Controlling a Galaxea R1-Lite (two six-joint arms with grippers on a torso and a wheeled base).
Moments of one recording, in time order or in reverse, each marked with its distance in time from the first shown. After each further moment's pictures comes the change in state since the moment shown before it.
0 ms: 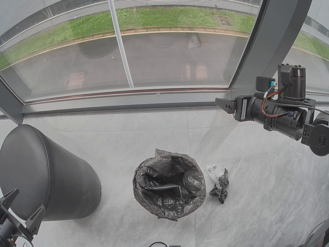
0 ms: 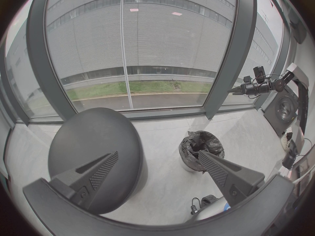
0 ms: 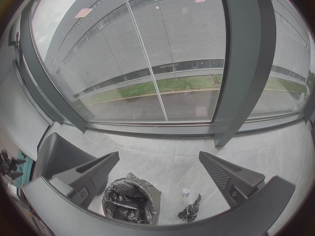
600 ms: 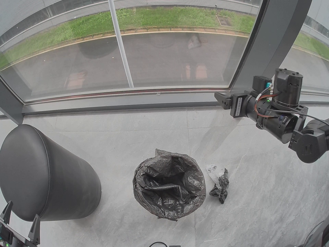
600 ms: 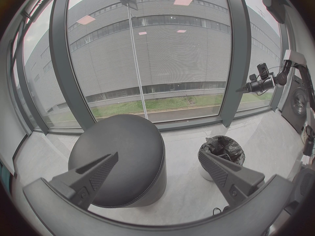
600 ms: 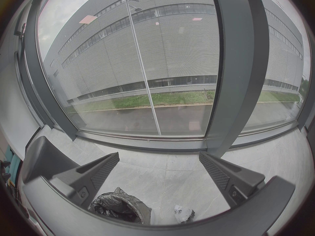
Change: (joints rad) left arm 0.038 -0.348 0.224 -0.072 0.131 0.074; right arm -0.005 0.075 0.051 -0.264 -0.082 -0.077
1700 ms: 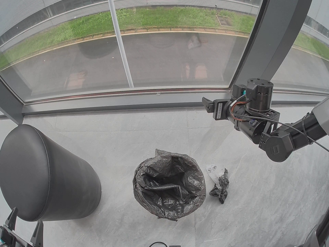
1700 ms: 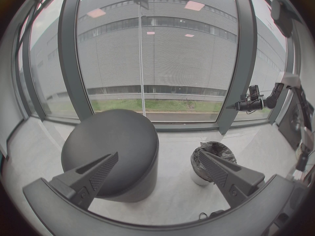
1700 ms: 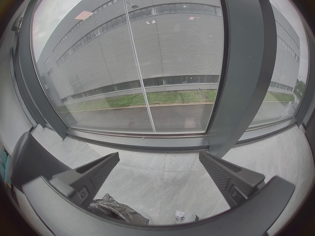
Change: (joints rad) left arm 0.138 -0.069 0.003 0.064 -0.161 -0.126; right arm -0.010 0.244 -0.129 -0.108 -0.050 0.003
